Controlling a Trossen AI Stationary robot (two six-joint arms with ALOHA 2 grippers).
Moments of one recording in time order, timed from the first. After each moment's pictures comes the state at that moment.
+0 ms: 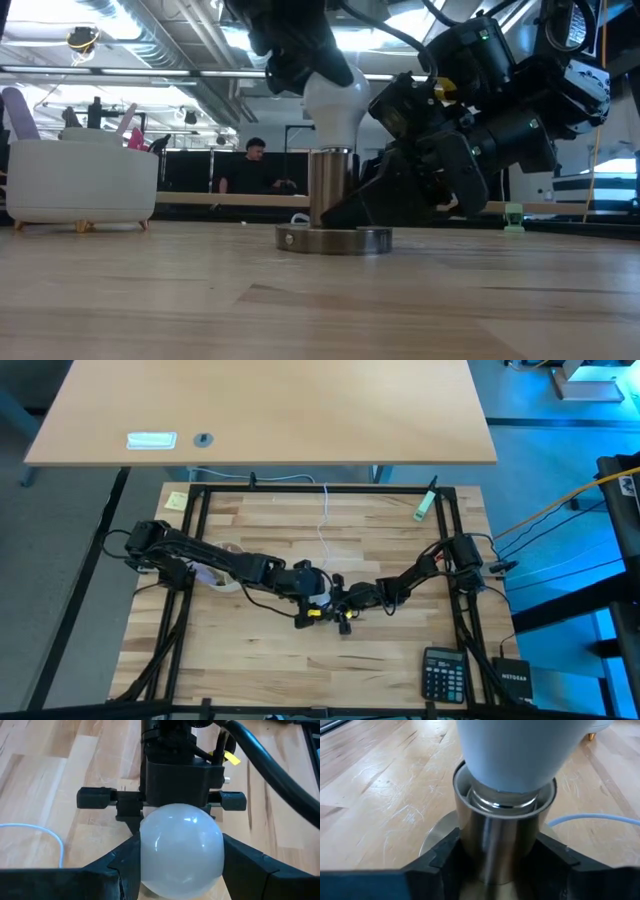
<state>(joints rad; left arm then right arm) -0.20 1.74 1.27 -0.38 -0.11 -0.28 0.21 2.03 0.71 0.93 0.08 0.00</state>
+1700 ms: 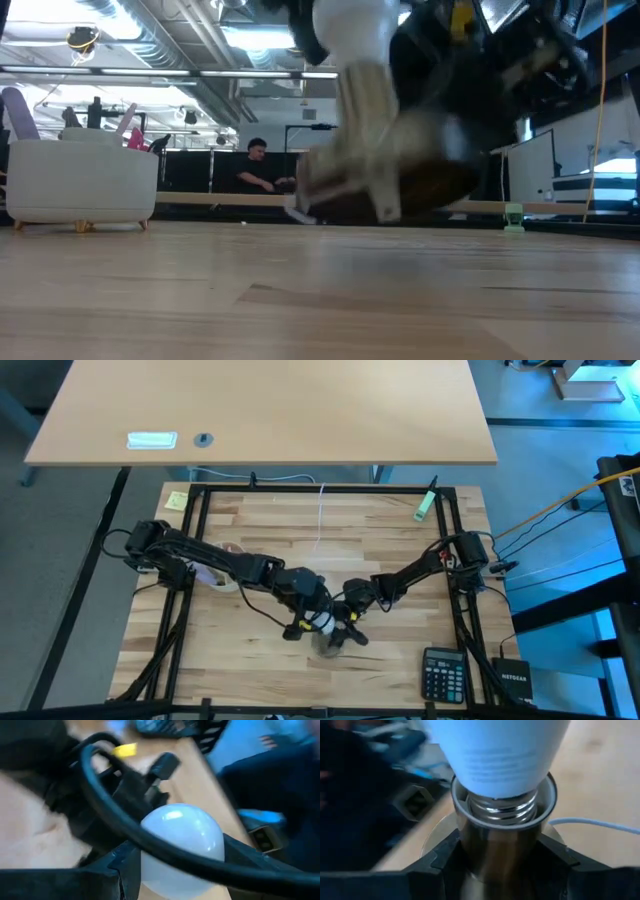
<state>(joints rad) -0.20 1.75 1.29 -0.27 0.23 -0.04 0.19 1.96 0.82 0.81 -0.60 0.16</state>
